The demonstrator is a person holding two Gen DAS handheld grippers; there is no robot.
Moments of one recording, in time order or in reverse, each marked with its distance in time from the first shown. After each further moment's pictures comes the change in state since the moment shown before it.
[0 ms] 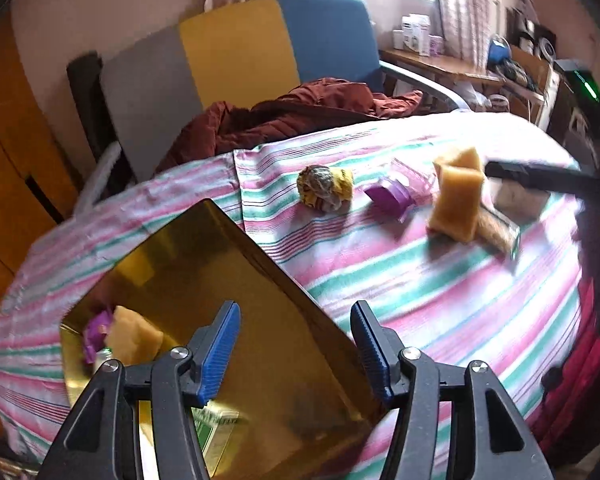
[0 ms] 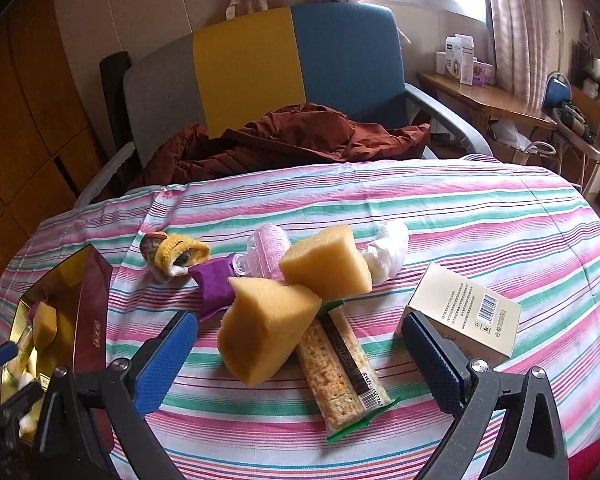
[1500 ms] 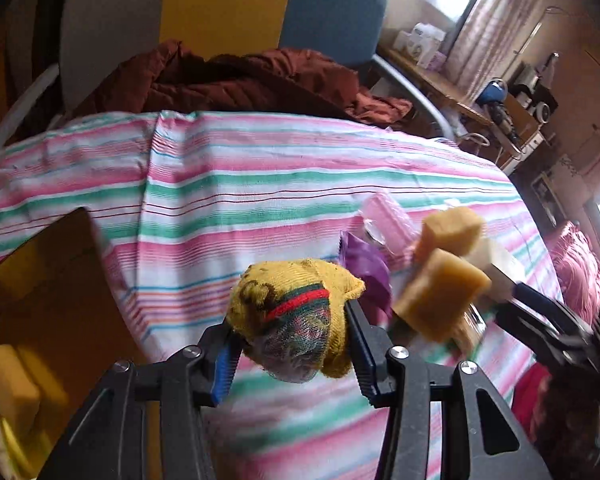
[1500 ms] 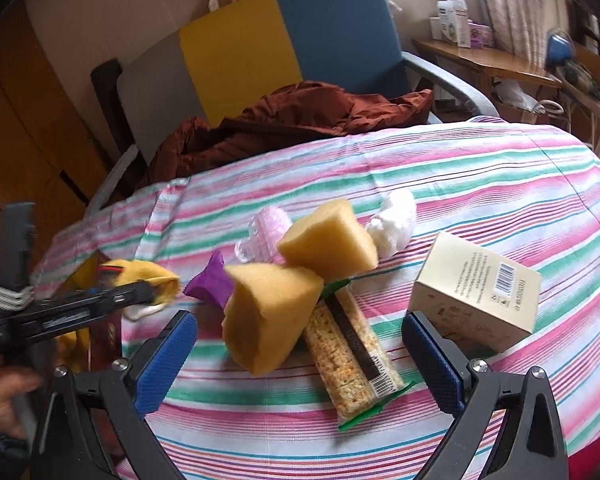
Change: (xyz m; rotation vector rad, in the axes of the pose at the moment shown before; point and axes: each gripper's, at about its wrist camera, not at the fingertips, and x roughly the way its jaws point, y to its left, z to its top) left arm 0.092 0.001 0.067 -0.199 0.125 -0.313; right arm 0.012 -0.013 -0.003 0.084 0.083 0.071
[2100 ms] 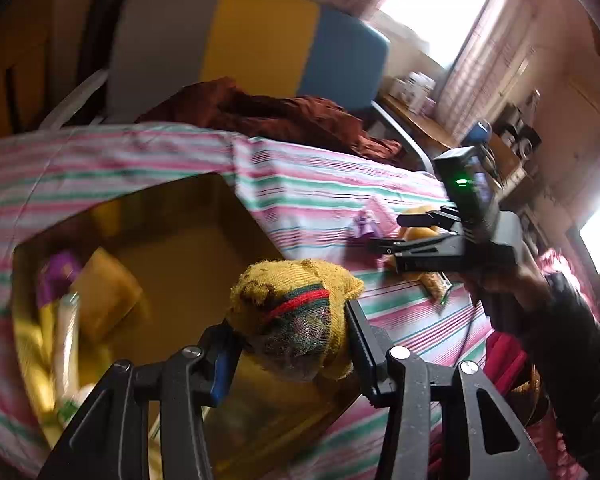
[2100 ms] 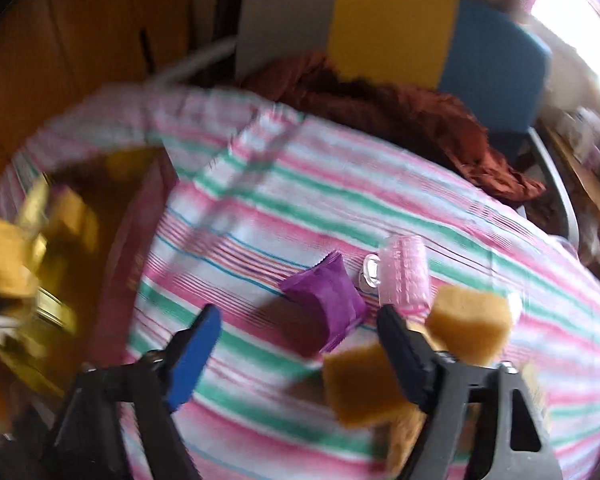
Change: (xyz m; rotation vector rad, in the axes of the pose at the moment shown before) left arm -0.129 0.074 -0.092 -0.097 -0.142 -0.044; right arm 0.068 0.127 0.017 -0.572 0.206 -0.002
